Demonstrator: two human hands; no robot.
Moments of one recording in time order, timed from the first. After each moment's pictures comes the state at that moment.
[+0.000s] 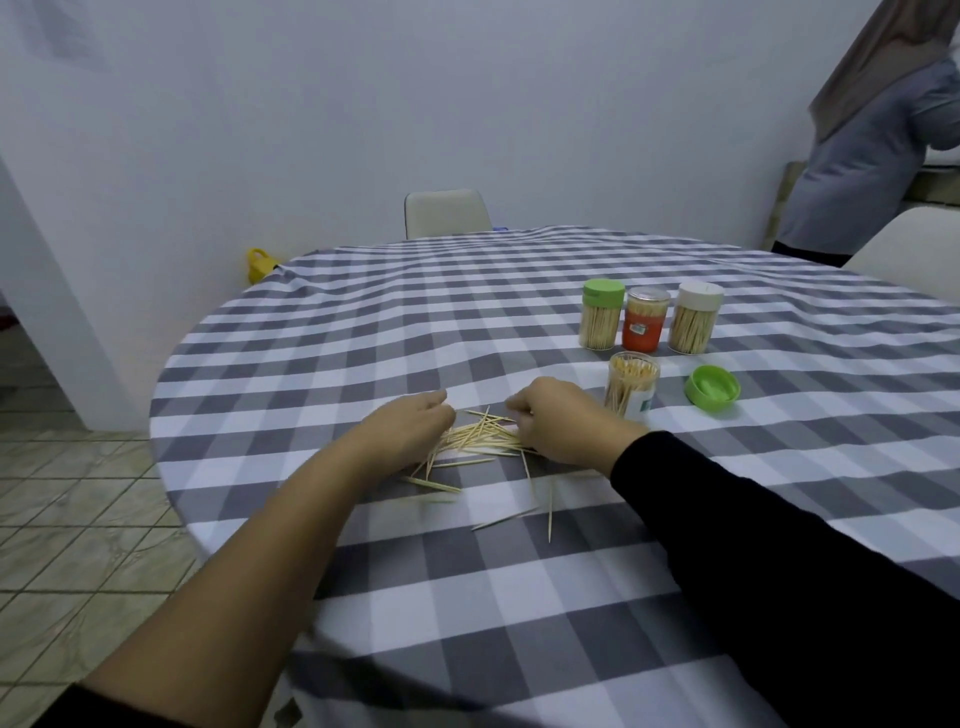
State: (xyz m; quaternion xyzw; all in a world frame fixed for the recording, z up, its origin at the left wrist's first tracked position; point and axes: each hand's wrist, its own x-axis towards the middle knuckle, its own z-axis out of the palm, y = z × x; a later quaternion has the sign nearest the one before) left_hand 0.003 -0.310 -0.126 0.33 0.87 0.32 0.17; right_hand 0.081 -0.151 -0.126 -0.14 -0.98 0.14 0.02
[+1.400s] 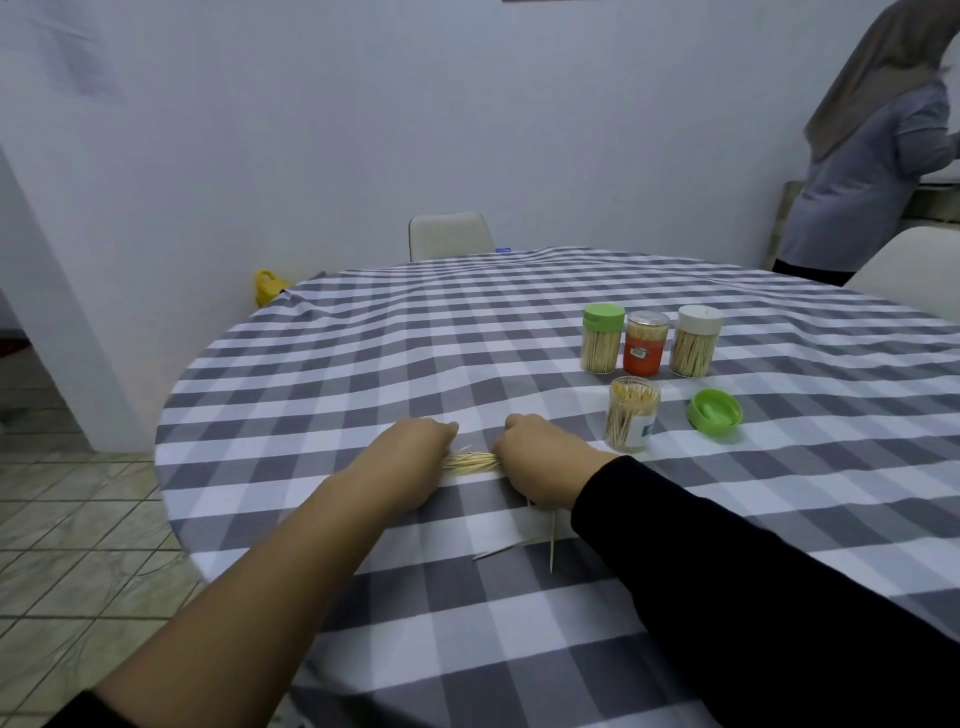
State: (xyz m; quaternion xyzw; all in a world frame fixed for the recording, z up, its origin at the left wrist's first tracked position) left_hand -0.005 -0.288 -0.130 0.35 0.94 -0.02 0.03; right_hand 0.071 -0.165 -0.134 -0.05 -1.00 -0.05 -0.02
